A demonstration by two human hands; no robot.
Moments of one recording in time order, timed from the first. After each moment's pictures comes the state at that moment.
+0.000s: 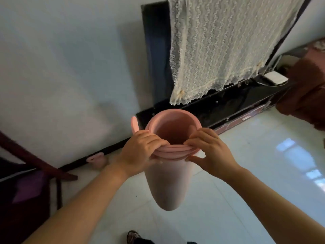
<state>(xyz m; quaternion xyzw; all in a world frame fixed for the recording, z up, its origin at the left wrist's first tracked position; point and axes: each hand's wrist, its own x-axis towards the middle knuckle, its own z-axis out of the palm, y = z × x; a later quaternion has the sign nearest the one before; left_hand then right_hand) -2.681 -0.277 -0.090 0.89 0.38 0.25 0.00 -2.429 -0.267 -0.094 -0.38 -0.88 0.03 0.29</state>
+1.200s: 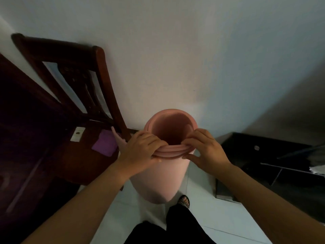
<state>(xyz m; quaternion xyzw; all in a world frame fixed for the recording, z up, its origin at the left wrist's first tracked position) -3.079 -0.249 -0.193 0.64 0.75 0.13 0.02 -2.898 -0.073 -0.196 -0.08 -0.95 0.19 0.22</state>
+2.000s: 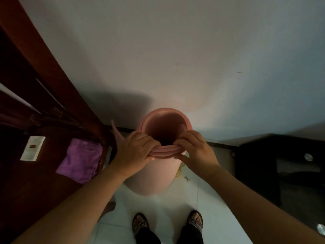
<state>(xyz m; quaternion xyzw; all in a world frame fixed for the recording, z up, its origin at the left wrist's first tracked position) -3.250 -0.161 -0.446 0.64 0.76 0.12 0.06 -3.070 -0.007 -0.452 -0.14 -0.95 0.21 0.20</state>
